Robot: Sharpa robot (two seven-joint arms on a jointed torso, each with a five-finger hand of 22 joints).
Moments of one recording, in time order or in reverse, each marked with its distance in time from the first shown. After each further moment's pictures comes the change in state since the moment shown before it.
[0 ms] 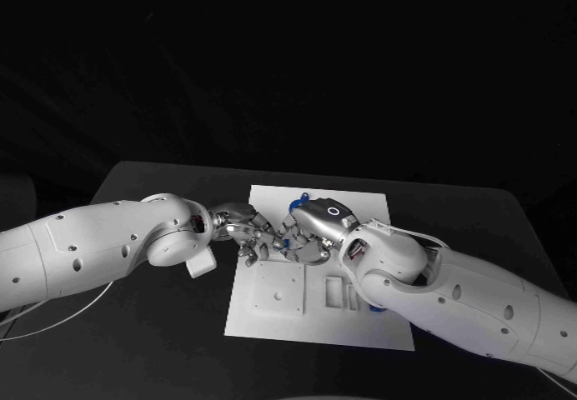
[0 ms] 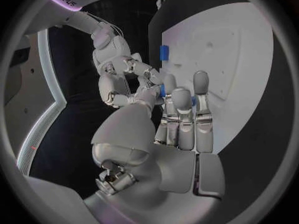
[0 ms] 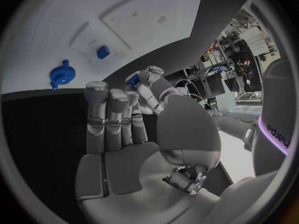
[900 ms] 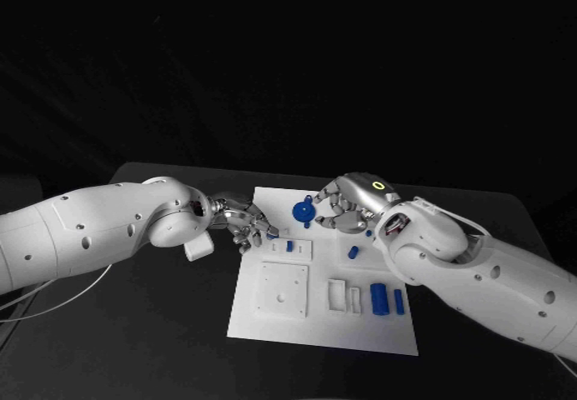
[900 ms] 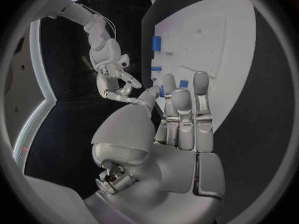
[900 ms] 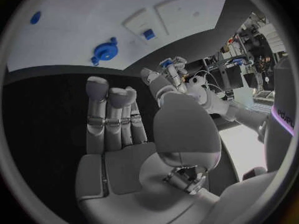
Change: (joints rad) left arm 0.050 0.034 0.001 -0.096 0.032 0.045 -0.114; left_hand -0.012 0.014 0.010 0.008 0.029 -0.008 -0.003 0.018 0.000 0.012 -0.012 0.044 0.031 0.009 -0.009 0.011 0.002 0.000 -0.003 -0.003 0.035 0.000; right arm -0.008 -0.080 0.129 -0.047 0.059 -0.060 -0.023; right_hand 0.055 -0.015 -0.087 0.082 -0.003 -0.056 0.014 0.000 -0.016 -0.040 0.011 -0.033 -0.086 -0.001 0.012 -0.055 -0.038 -0.002 0.002 0.009 -0.058 -0.052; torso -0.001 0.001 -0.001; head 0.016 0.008
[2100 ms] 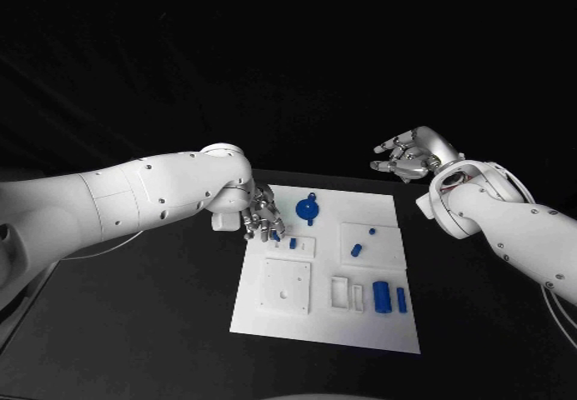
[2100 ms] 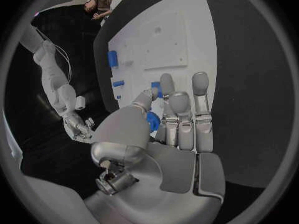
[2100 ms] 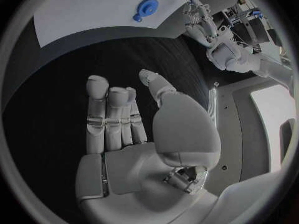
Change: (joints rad) left arm 0.059 0.261 0.001 -0.170 -0.292 0.162 -0.410; left_hand -0.123 -0.009 0.045 -0.073 0.138 0.000 0.000 0.010 0.199 0.032 -0.018 0.035 0.020 0.034 -0.019 0.015 0.020 0.000 0.011 -0.018 0.081 0.000; right arm 0.067 -0.019 0.115 -0.266 0.466 -0.095 0.100; right_hand 0.000 0.000 -0.002 -0.004 0.055 -0.003 0.003 0.000 -0.001 -0.014 0.000 -0.008 -0.021 -0.006 0.006 -0.012 -0.010 -0.005 0.000 0.000 -0.031 -0.002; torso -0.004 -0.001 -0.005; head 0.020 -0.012
